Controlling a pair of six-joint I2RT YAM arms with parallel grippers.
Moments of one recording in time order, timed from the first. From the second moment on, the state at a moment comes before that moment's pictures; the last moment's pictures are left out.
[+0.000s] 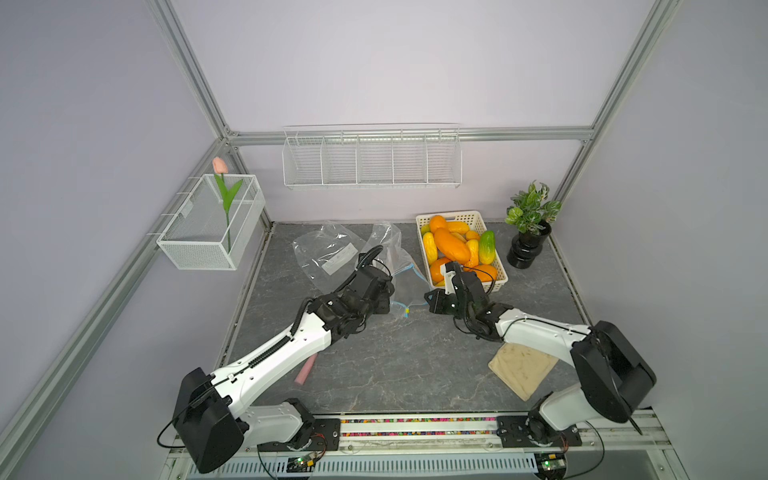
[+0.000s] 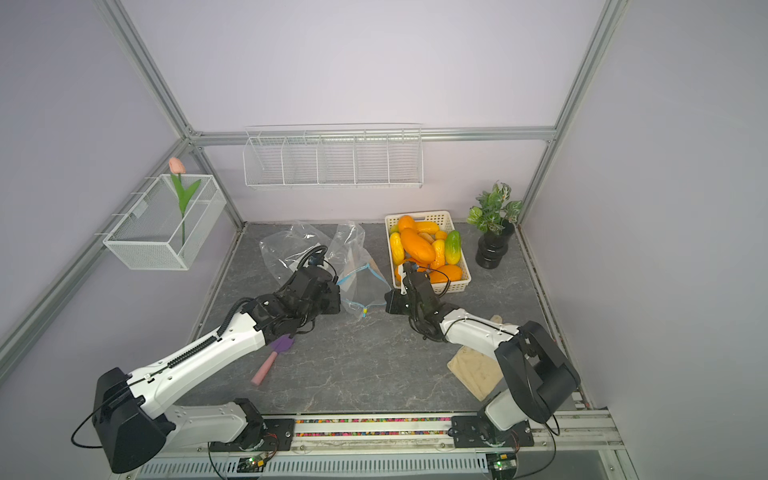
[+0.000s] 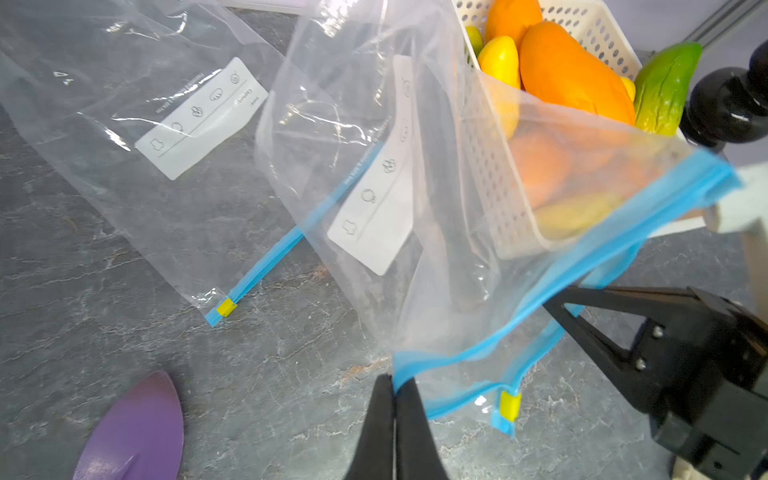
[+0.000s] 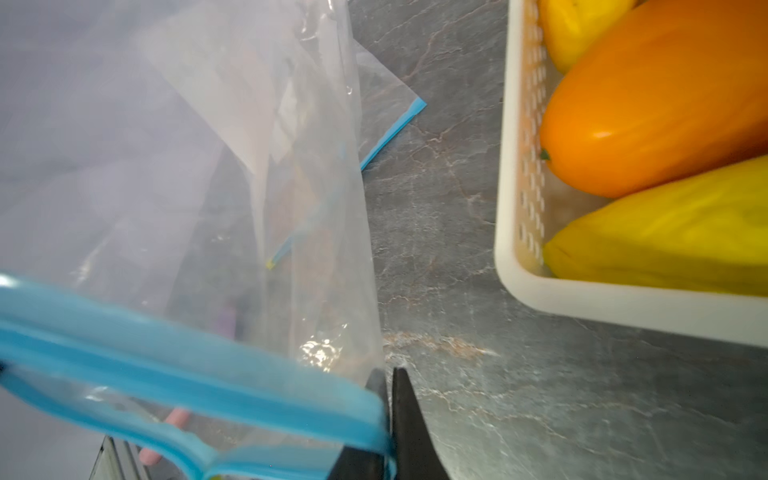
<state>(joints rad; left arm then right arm) -0.80 1.25 1.04 -0.56 -0.34 -0.58 0.64 1.51 0.78 0.13 -0.12 0.68</state>
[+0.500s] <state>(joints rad) -0.80 1.31 1.12 -0.56 -0.36 -0.63 0.58 1.28 1.01 -0.16 -0.28 0.51</state>
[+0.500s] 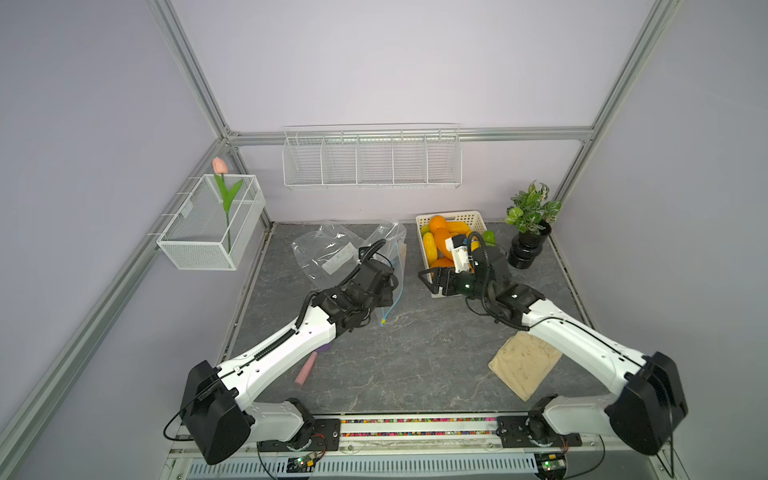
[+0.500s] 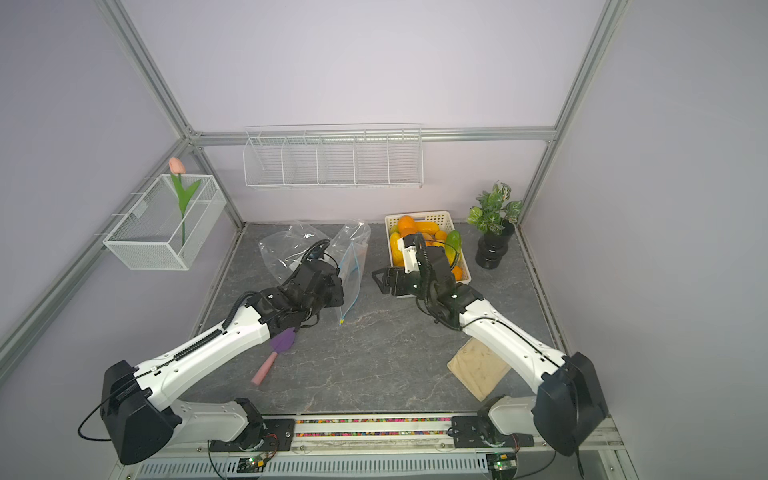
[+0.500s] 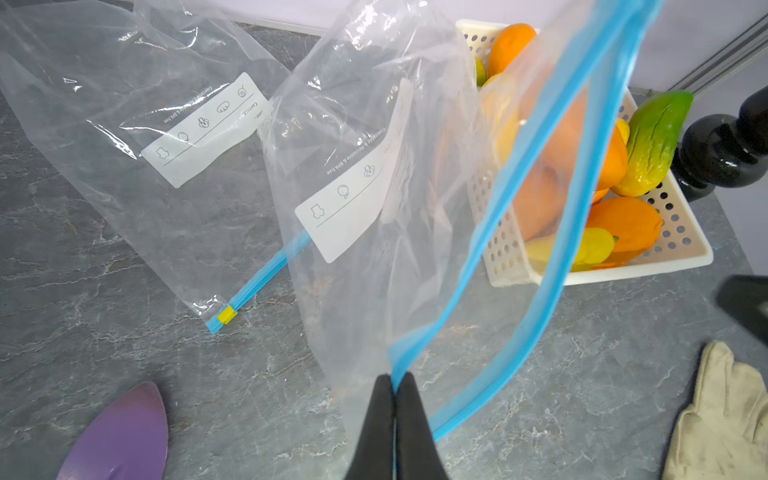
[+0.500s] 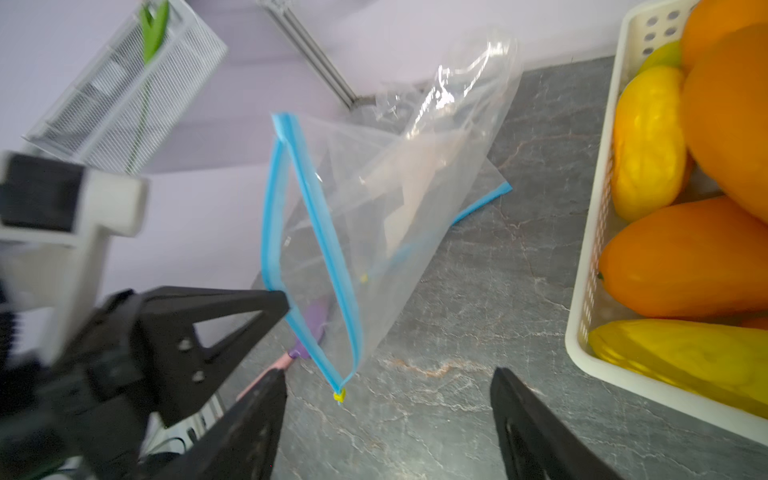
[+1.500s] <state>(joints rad) -0.80 1.50 1.35 -0.68 -0.30 -0.67 0.28 2.09 1.85 -0.70 -0.12 -0.10</state>
